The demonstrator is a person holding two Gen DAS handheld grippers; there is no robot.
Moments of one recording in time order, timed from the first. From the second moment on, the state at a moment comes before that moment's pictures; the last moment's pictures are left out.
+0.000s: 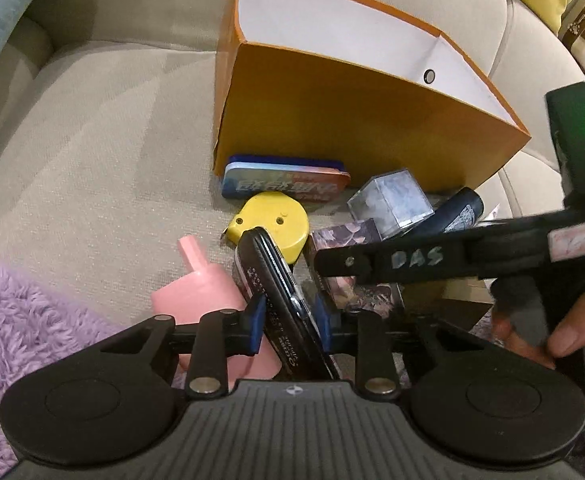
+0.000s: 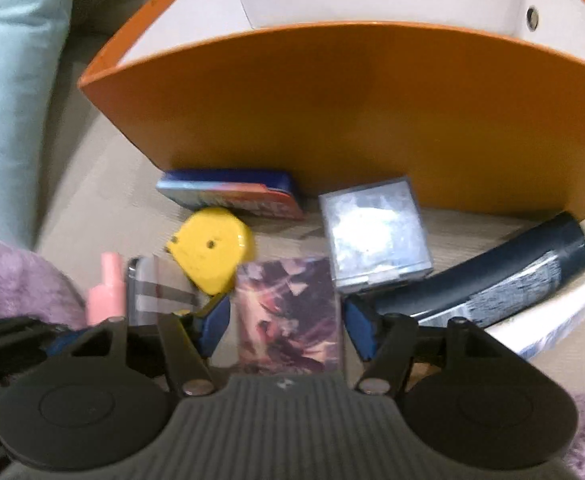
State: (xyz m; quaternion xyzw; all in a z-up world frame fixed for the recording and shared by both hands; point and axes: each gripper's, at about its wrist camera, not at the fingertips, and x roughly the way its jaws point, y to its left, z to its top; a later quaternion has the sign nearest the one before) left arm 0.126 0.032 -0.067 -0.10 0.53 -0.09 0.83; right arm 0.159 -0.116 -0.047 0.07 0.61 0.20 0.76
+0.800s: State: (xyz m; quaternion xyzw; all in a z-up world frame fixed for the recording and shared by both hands) left arm 0.113 0.040 -0.069 -0.11 0.52 -0.11 0.84; right arm 0.142 -0.116 -0.042 0.04 0.61 0.23 0.75
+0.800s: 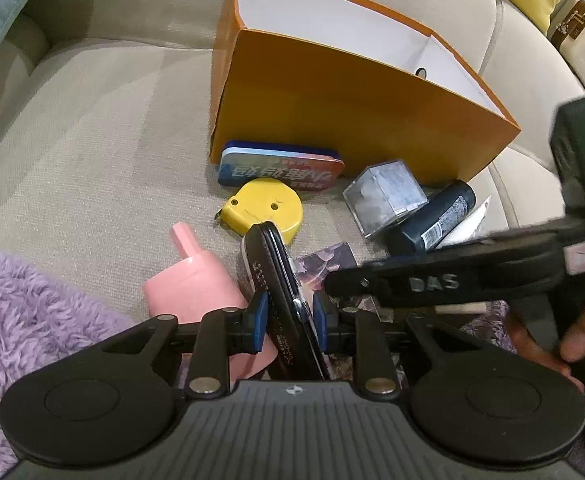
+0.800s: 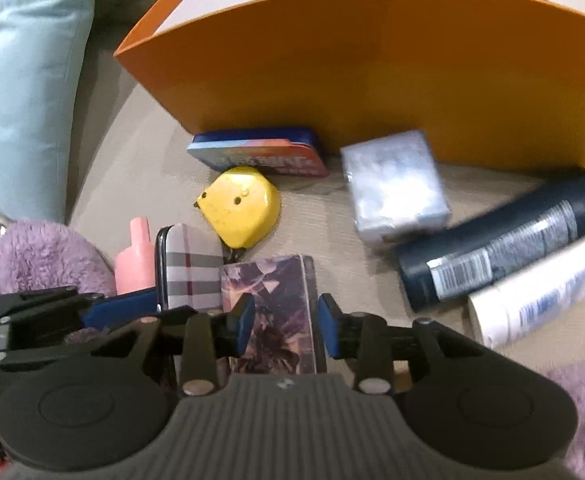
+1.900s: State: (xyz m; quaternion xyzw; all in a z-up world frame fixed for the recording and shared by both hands) left arm 0.100 0.041 -0.065 -0.10 0.51 -0.11 0.85; right arm 0.114 -0.129 -0.043 0.22 0.61 0.20 0.74
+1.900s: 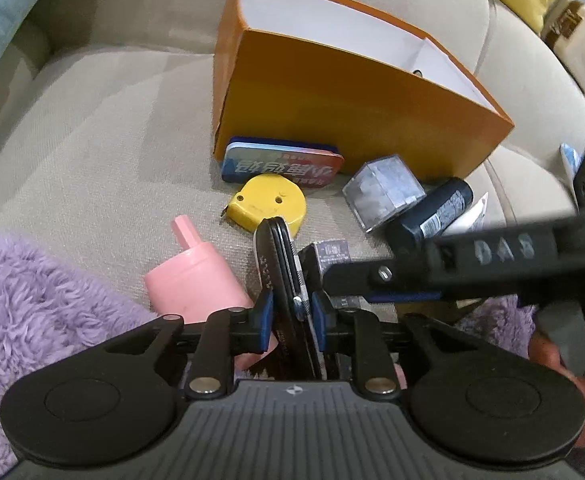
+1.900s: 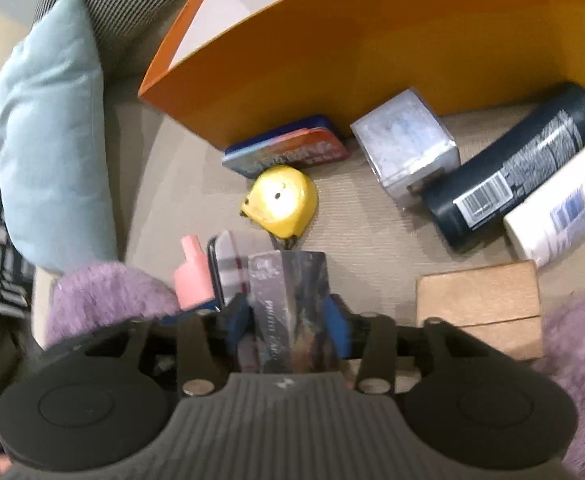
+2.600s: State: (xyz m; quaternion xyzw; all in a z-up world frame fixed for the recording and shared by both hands) left arm 0.106 0.031 -0.075 -0.08 0.52 -0.12 0.84; right arm 0.111 -0.112 -0.042 0.12 0.61 0.16 0.77
